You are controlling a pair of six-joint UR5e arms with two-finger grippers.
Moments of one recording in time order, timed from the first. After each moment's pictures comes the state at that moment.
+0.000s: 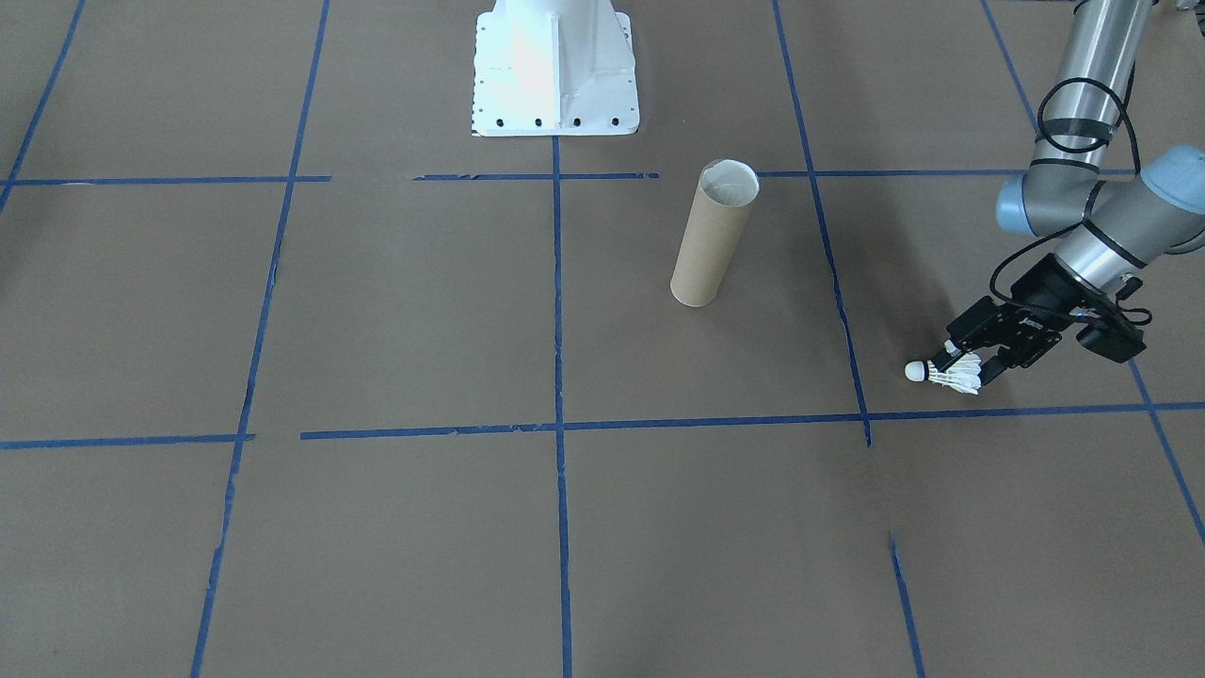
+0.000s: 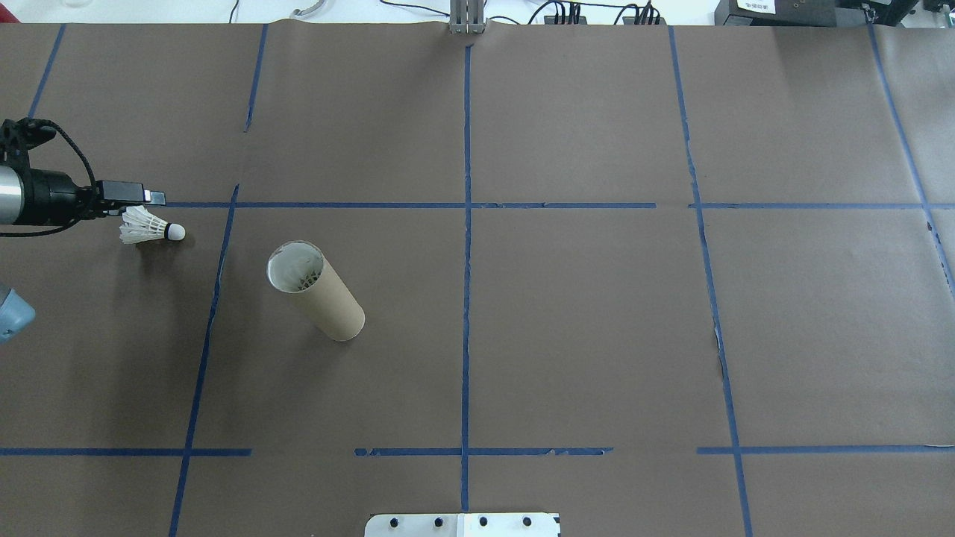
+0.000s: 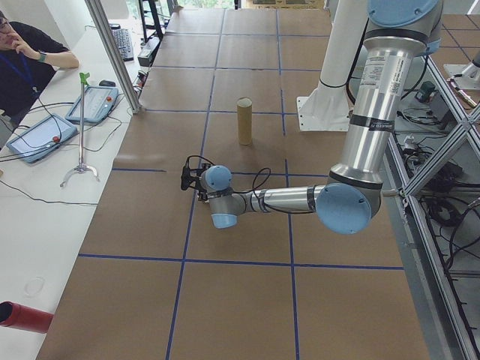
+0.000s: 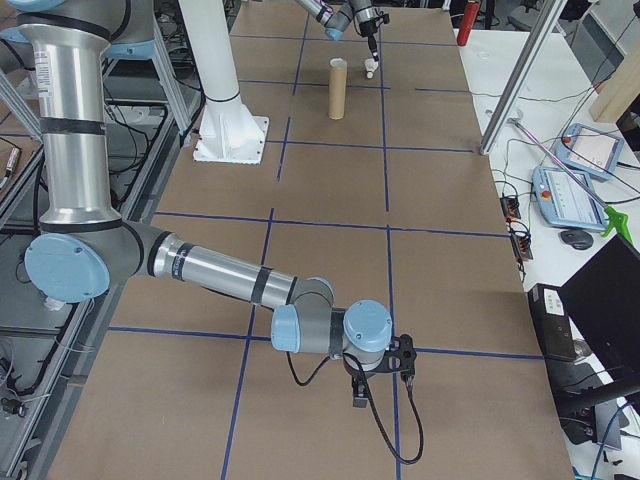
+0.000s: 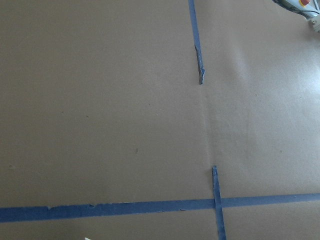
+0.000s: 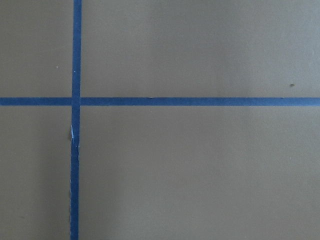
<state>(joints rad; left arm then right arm) -0.99 -1.76 -1.18 -3.06 -2.15 -1.27 1.62 -1.56 1.32 -1.31 2.33 -0.01</state>
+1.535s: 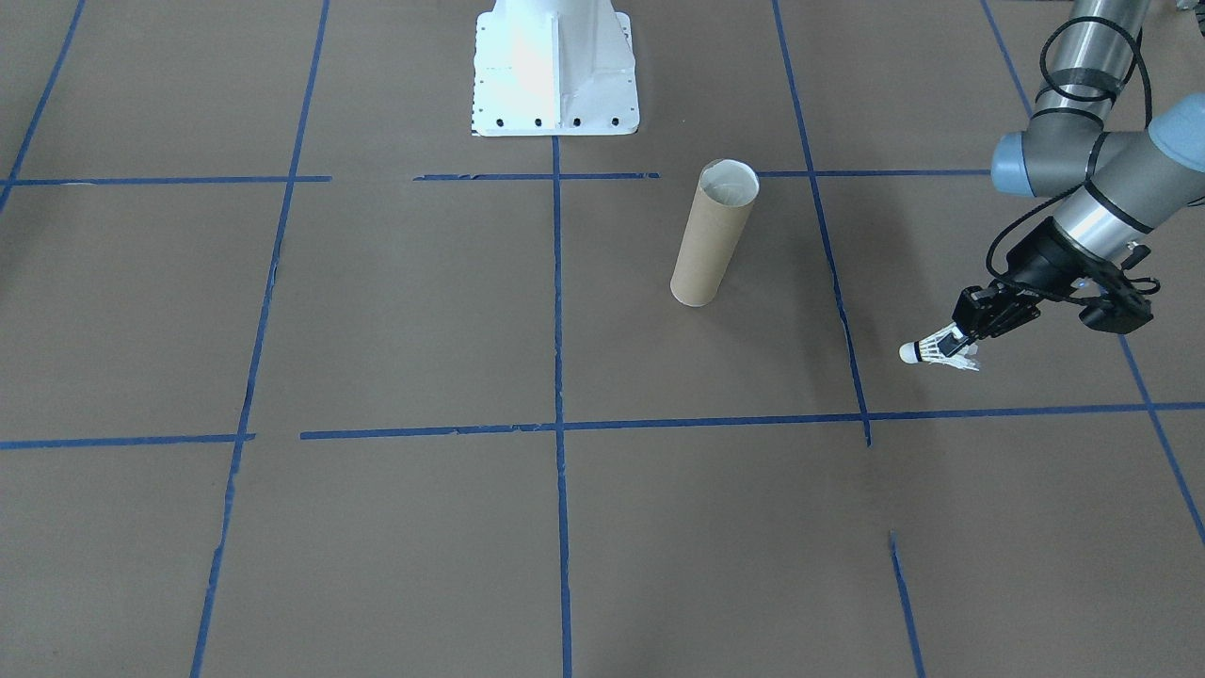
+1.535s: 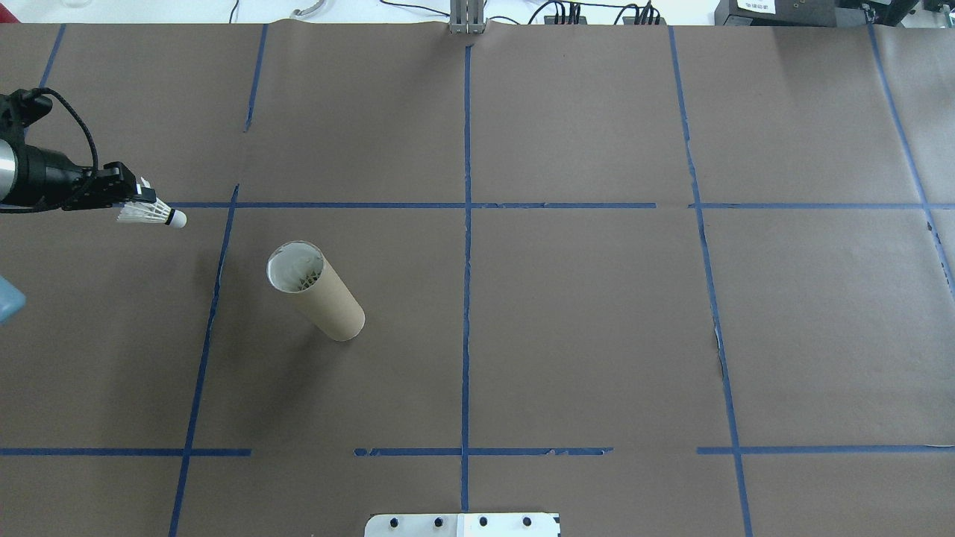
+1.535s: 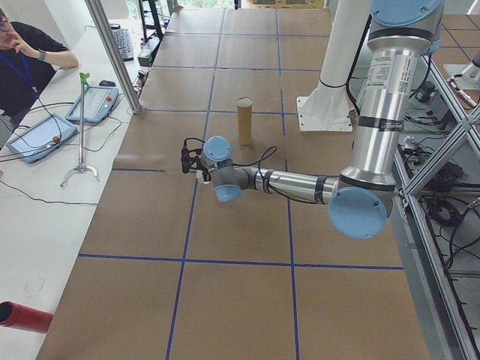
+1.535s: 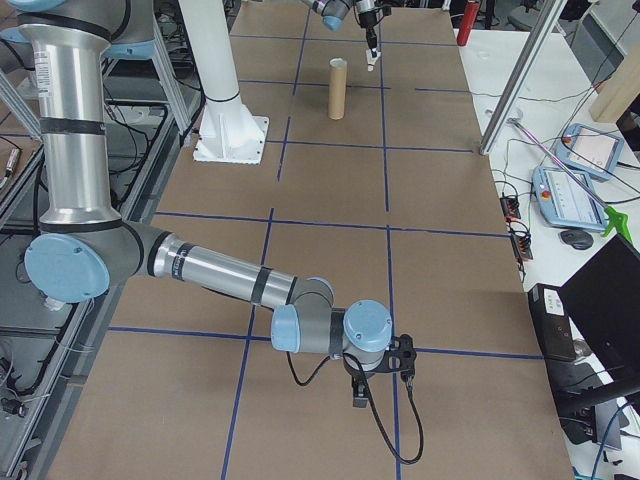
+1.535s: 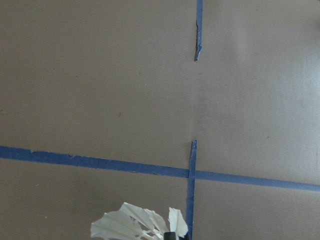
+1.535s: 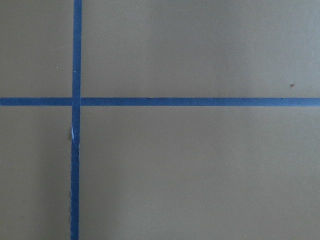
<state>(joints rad) -1.03 -1.70 -1.54 -2.60 -2.20 -1.31 1.62 -1.56 1.32 -1.31 2.33 -0.01</state>
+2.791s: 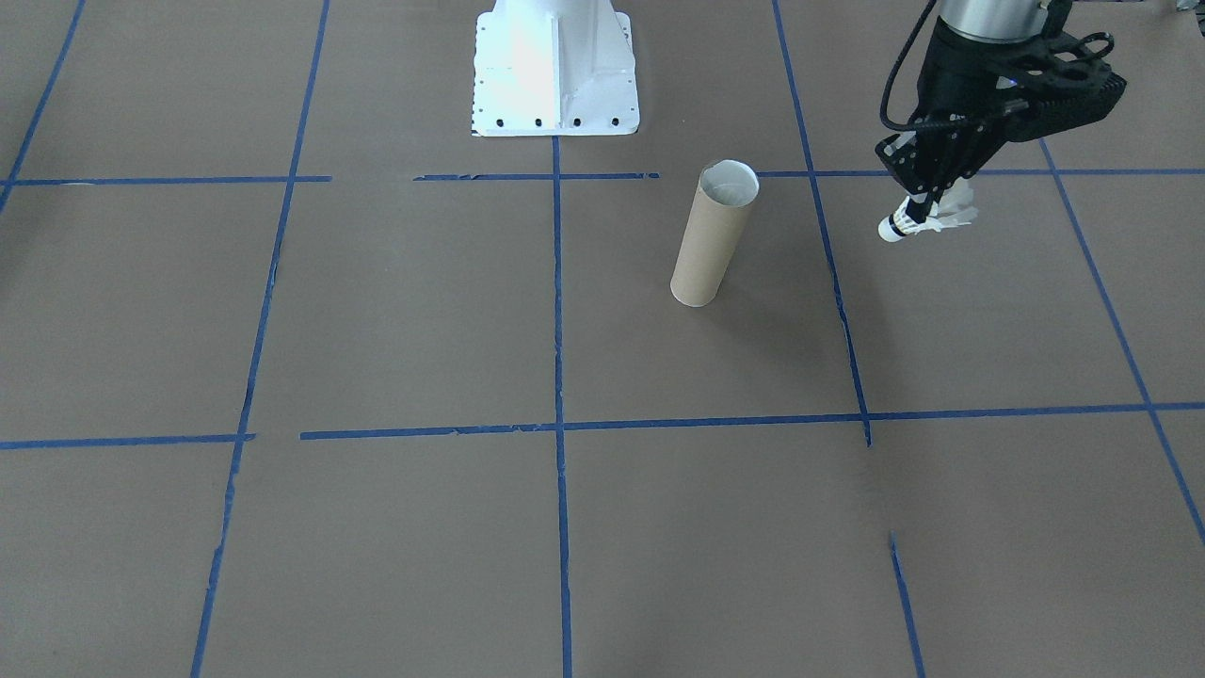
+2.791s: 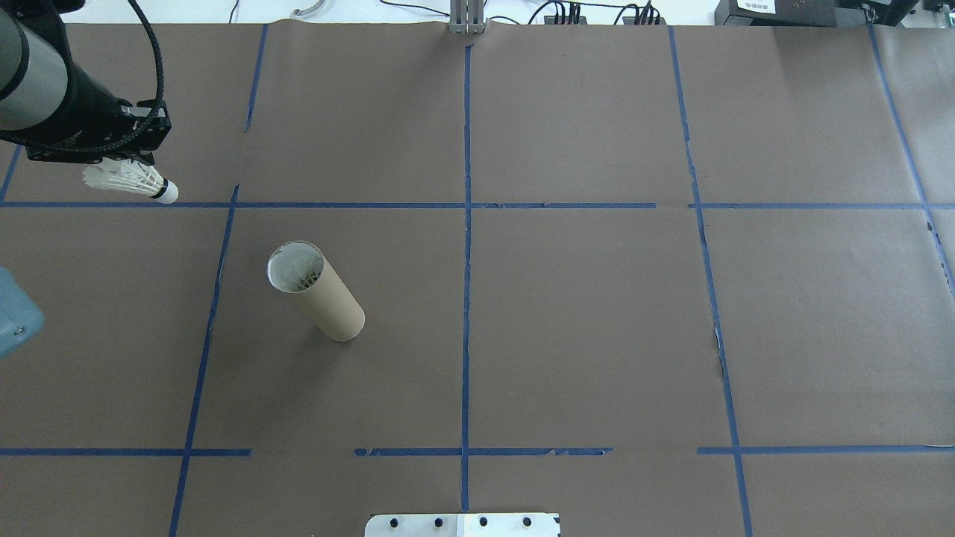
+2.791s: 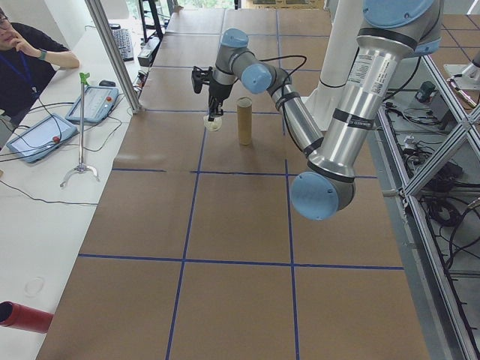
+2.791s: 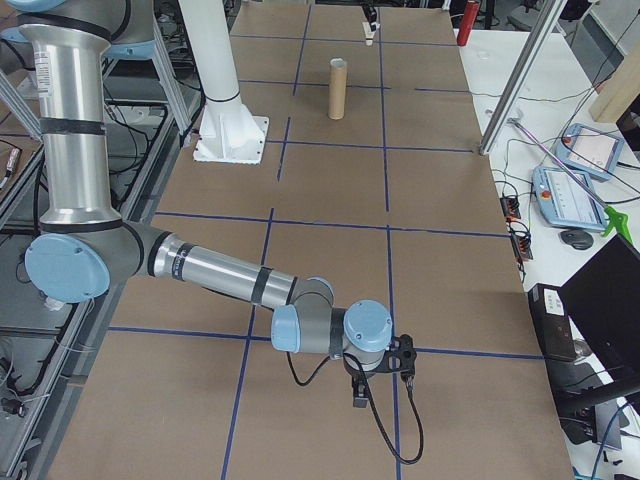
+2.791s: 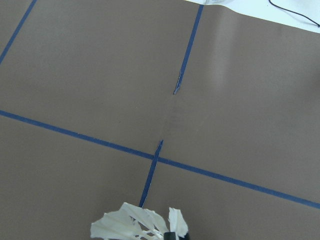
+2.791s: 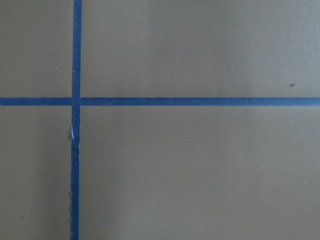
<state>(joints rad) -0.90 -2.08 -2.24 -1.04 -1.89 -1.17 1.62 -1.56 1.32 -1.31 2.33 -0.01</state>
